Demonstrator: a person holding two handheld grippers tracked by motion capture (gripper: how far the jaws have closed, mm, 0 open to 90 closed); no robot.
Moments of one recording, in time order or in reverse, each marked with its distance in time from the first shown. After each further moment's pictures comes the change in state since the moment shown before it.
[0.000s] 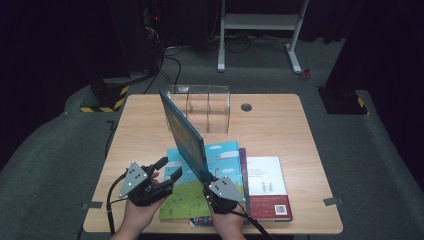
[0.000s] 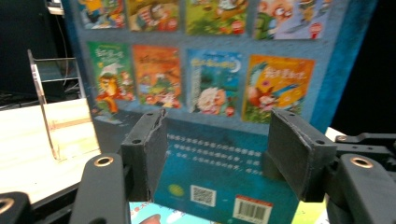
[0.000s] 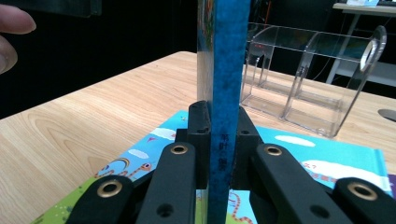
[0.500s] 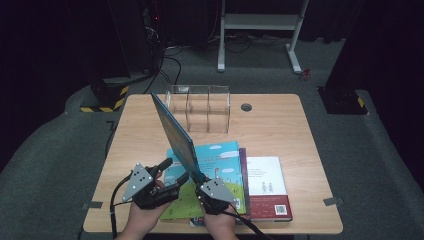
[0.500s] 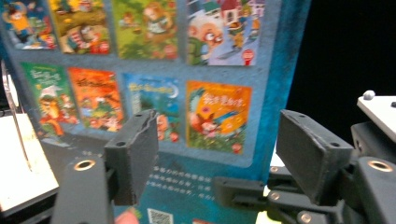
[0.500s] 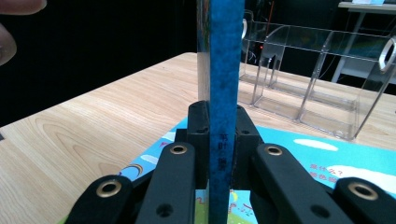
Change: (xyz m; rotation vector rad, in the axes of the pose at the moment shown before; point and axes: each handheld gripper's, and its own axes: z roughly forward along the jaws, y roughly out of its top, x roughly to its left) left arm -0.018 0.008 0.001 -0.018 -0.038 -0.004; right arm 0.017 -0.001 0.011 -0.005 0.008 0.013
